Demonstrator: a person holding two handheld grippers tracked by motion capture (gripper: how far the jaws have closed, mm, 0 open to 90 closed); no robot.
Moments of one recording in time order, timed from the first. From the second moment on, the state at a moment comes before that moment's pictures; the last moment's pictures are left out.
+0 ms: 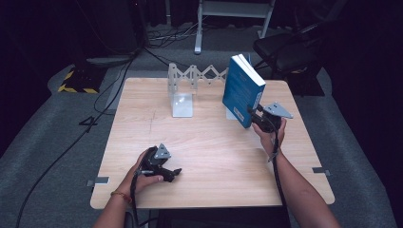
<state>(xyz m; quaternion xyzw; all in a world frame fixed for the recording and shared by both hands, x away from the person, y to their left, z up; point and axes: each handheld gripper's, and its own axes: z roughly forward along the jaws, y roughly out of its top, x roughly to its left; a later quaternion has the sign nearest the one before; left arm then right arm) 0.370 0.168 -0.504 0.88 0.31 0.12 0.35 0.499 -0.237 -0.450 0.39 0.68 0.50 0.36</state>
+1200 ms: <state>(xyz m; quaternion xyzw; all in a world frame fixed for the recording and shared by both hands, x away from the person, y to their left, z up) 0.370 0.167 -0.504 0.87 0.31 0.12 0.35 0.484 -0.264 -0.419 0.34 0.76 0.45 0.30</state>
